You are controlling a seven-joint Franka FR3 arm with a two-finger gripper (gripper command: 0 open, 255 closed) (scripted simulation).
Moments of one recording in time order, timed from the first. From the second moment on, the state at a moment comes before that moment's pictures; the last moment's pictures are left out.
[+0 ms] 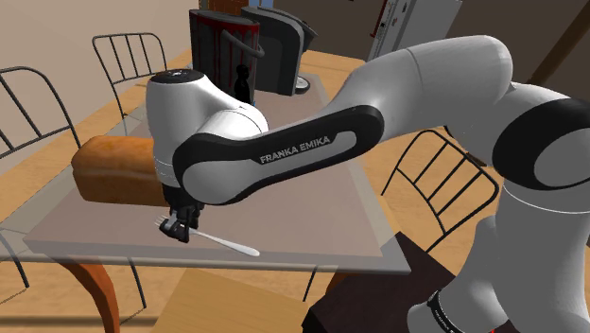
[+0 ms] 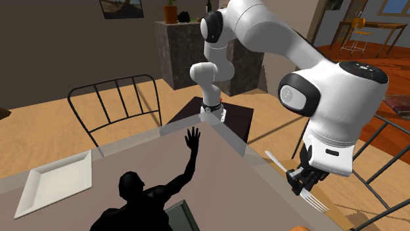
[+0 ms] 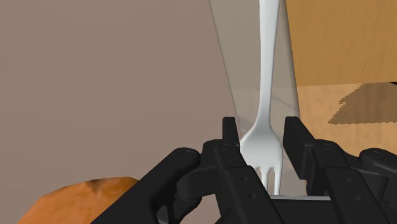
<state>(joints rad) 0.56 0.42 0.24 -1.64 -0.09 2.09 0.11</state>
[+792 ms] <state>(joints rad) 0.56 0.46 0.23 -1.68 -0.11 2.17 0.11</state>
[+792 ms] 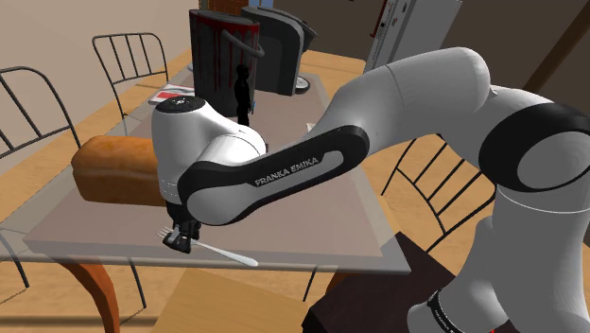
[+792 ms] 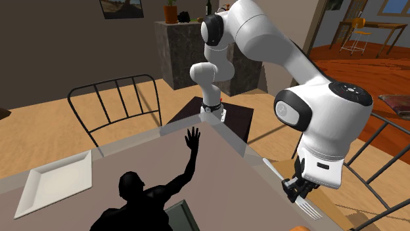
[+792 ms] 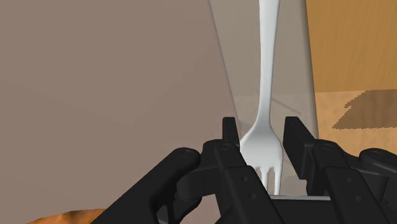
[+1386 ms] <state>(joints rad) 0.56 0.46 0.23 -1.68 -0.11 2.17 0.11</state>
